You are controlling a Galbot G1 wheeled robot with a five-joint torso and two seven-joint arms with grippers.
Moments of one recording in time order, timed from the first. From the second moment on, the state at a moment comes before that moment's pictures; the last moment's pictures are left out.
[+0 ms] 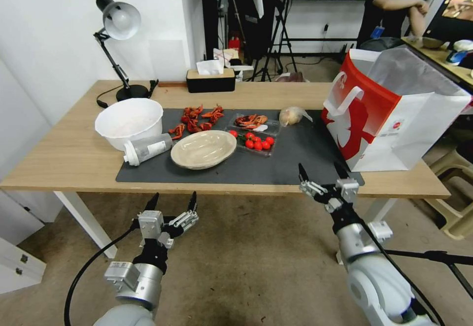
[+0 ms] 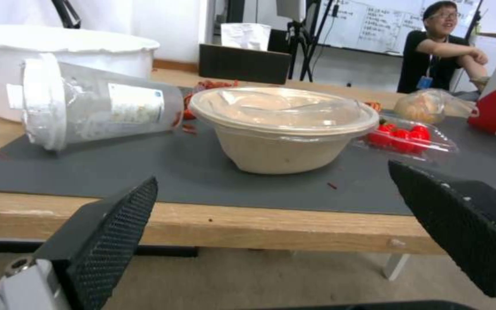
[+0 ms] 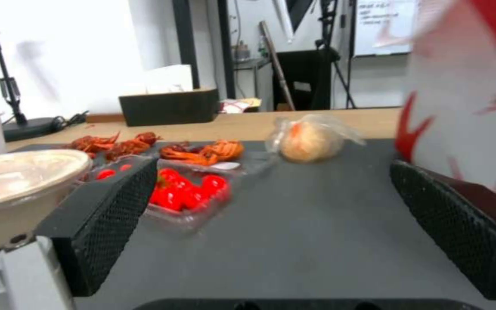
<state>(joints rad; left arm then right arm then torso) 1.78 -1.45 -0.46 -2.27 -0.25 0.03 -0.01 -1.39 1.17 0.40 2.09 0.40 -0.06 0.13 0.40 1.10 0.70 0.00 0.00</state>
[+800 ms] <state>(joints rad) 1.78 -1.47 -0.47 -2.27 -0.25 0.03 -0.01 -0.82 1.16 0.13 1.79 0.54 -0.30 0.28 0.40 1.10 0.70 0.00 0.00</state>
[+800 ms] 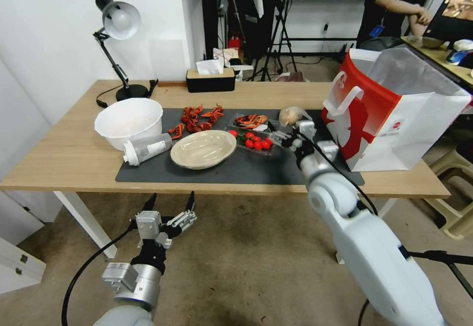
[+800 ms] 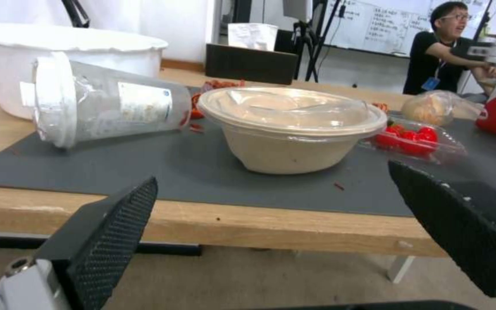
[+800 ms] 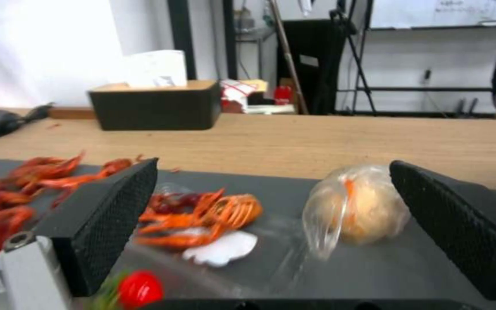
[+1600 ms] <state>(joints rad) 1.78 -1.47 -0.48 -2.26 -0.25 0.03 -0.01 -0.52 1.31 0.04 1.48 0.52 -0.54 0.55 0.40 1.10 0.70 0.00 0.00</state>
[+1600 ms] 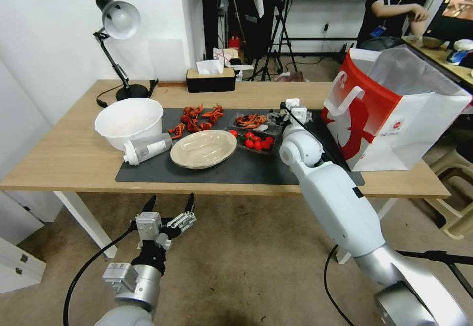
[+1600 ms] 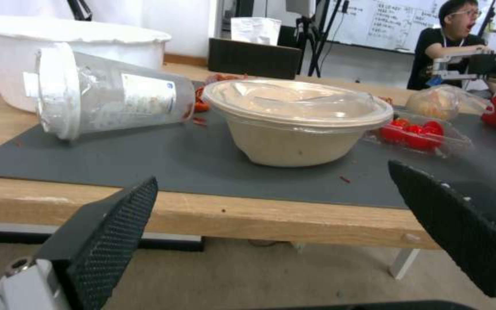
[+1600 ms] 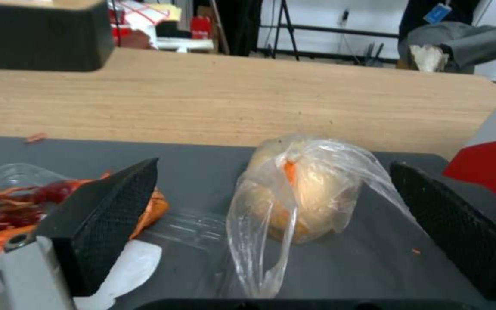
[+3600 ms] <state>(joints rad) 1.78 -1.47 -0.47 -2.25 -0.25 0.03 -0.01 -0.27 1.43 0.10 0.92 0.48 -0.57 0.41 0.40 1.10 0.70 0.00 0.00</state>
